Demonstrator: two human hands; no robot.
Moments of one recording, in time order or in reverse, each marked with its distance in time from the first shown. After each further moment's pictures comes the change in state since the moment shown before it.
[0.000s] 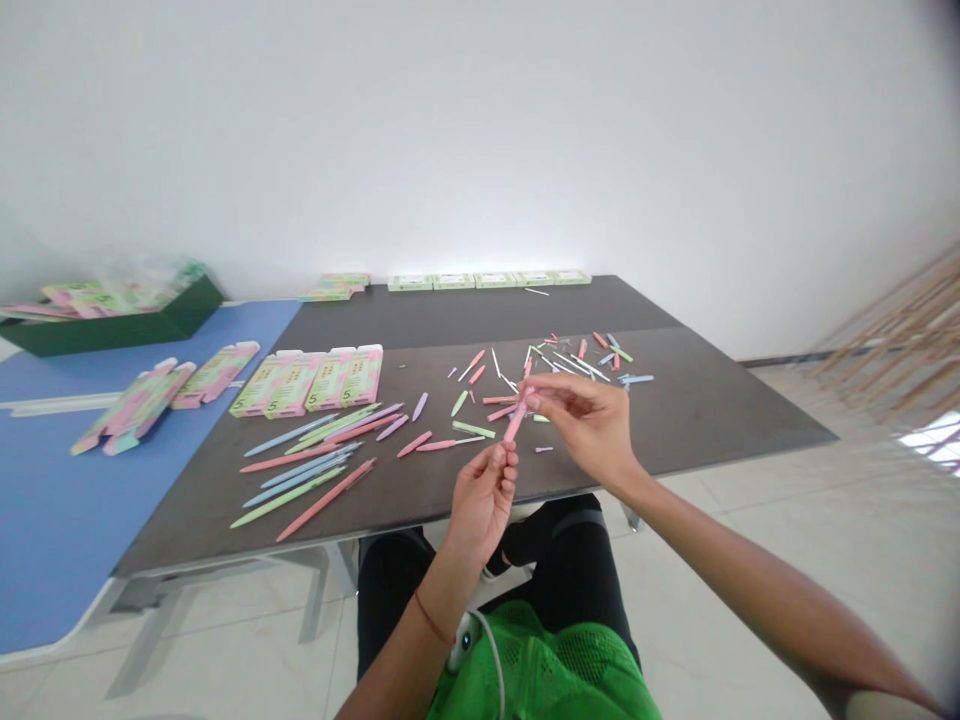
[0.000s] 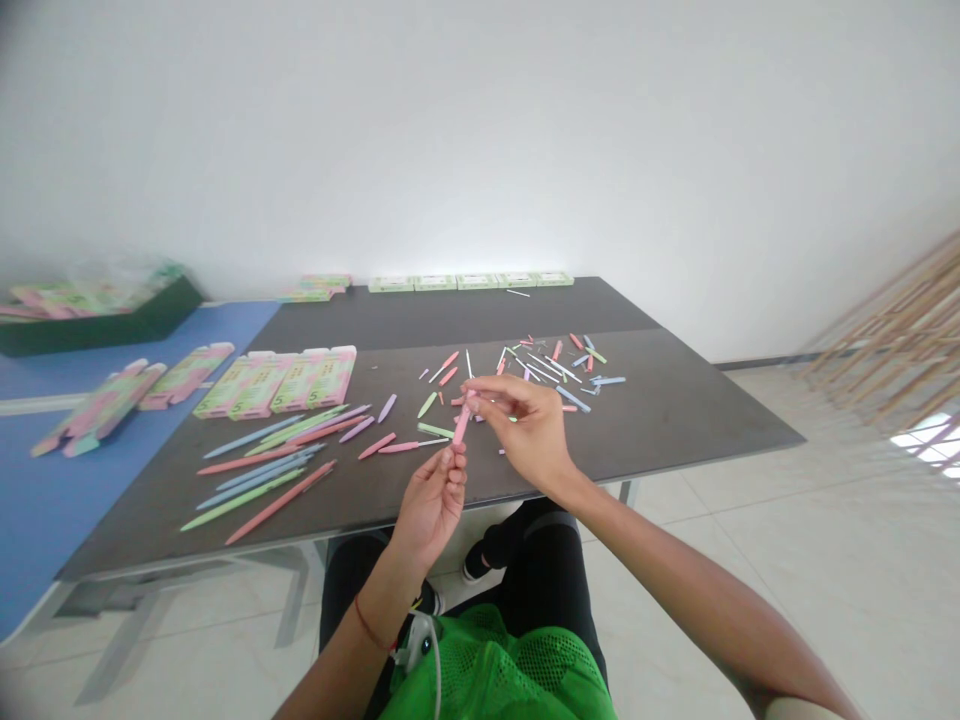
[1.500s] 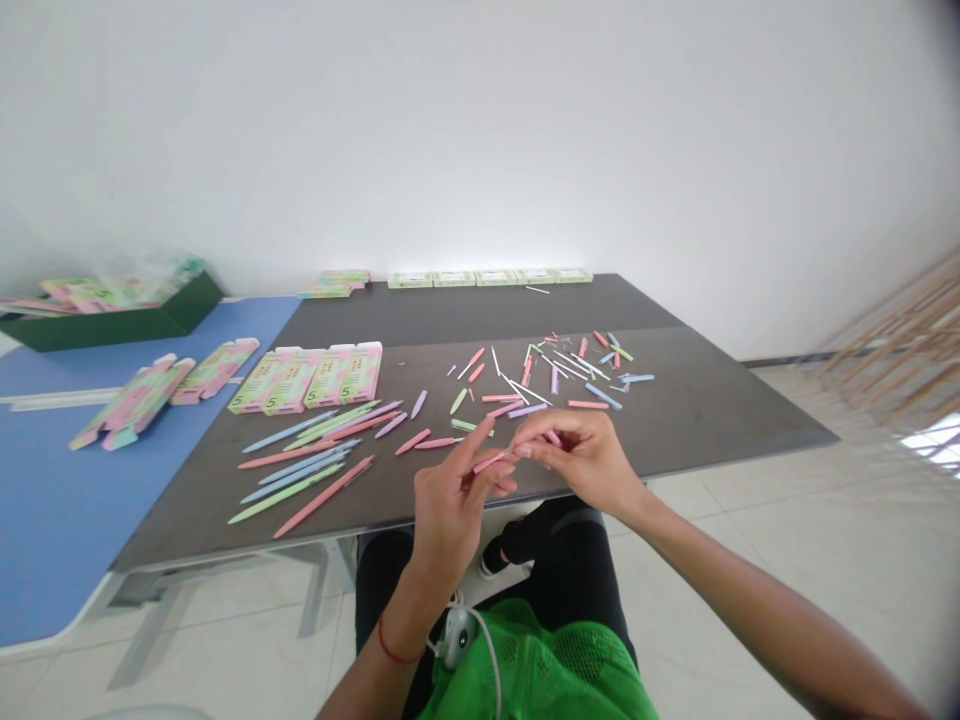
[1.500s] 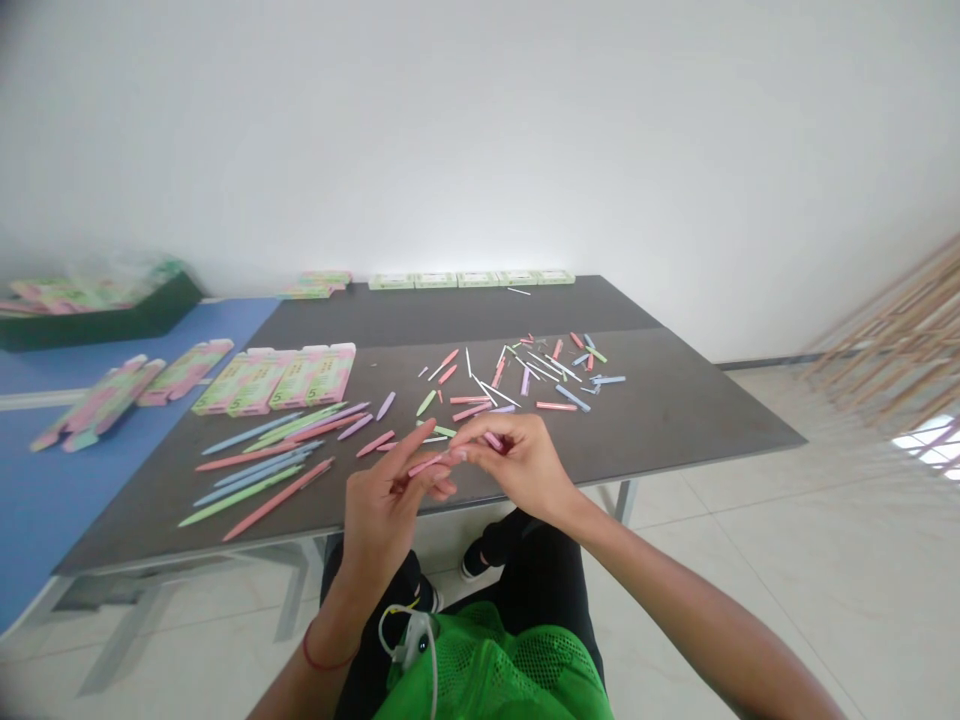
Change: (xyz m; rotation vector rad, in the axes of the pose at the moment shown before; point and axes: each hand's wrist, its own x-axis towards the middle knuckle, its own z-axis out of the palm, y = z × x) left_hand -0.039 0.047 0.021 0.877 -0.033 0.511; right_hand -0.024 -0.010 -0.003 -0.022 -0.268 0.159
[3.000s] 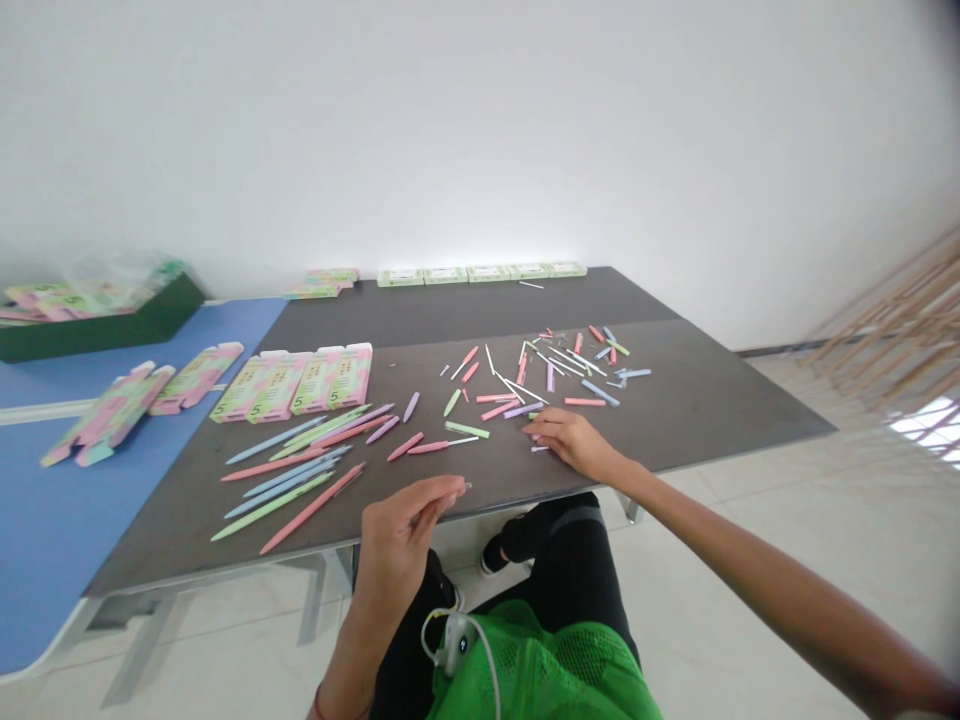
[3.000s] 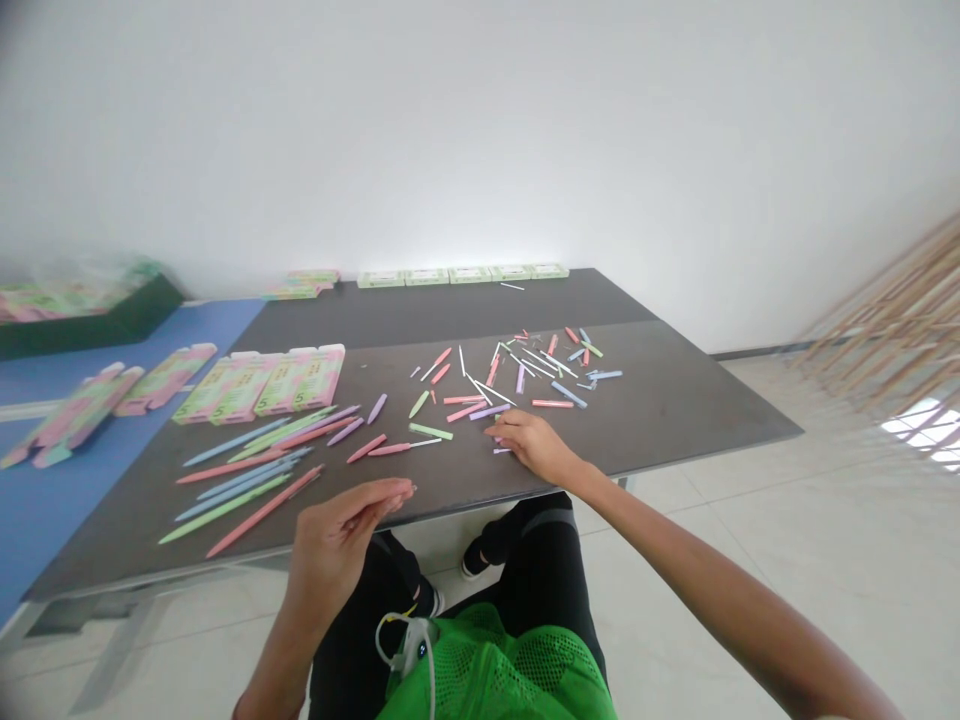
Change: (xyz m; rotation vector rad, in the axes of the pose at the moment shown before) left_hand -0.015 -0.024 -0.063 0.412 -0.095 0.114; right_hand 0.008 0.130 -0.067 -0.694 -0.349 -0.318
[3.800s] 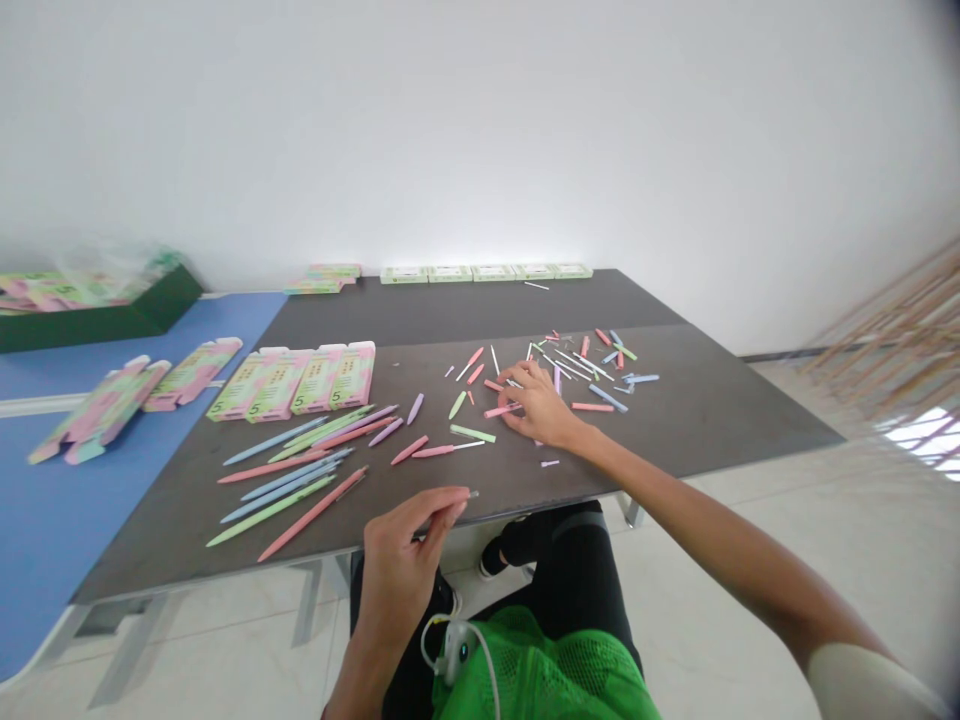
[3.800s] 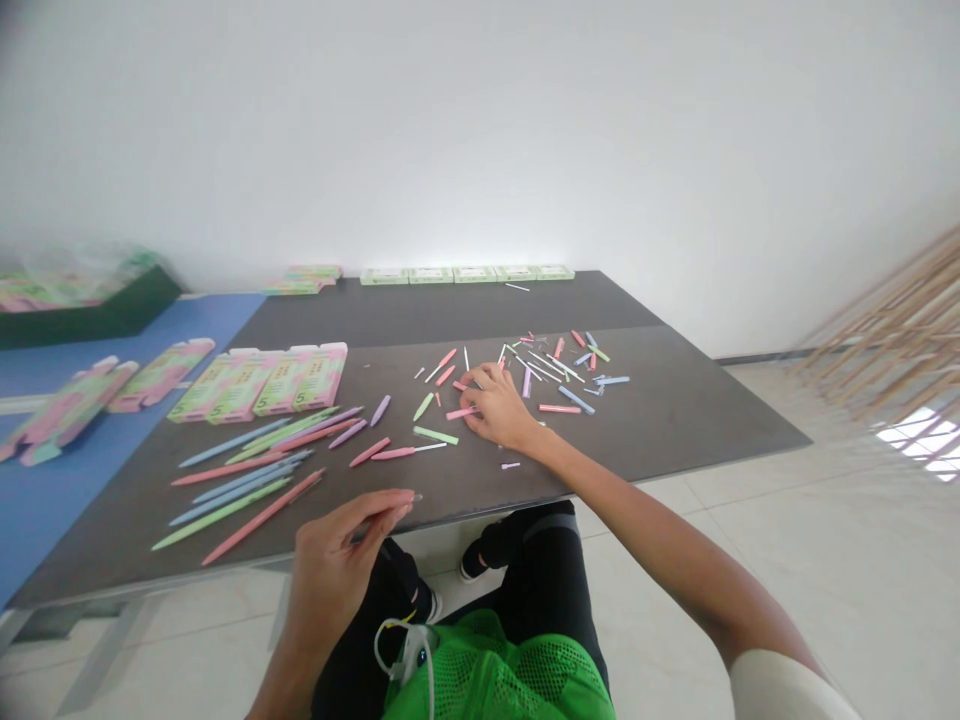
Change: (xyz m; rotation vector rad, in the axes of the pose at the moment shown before) left_hand -0.005 -0.002 0.003 0.158 0.059 0.079; right_hand 0.088 -0.002 0.010 -0.236 0.012 0.059
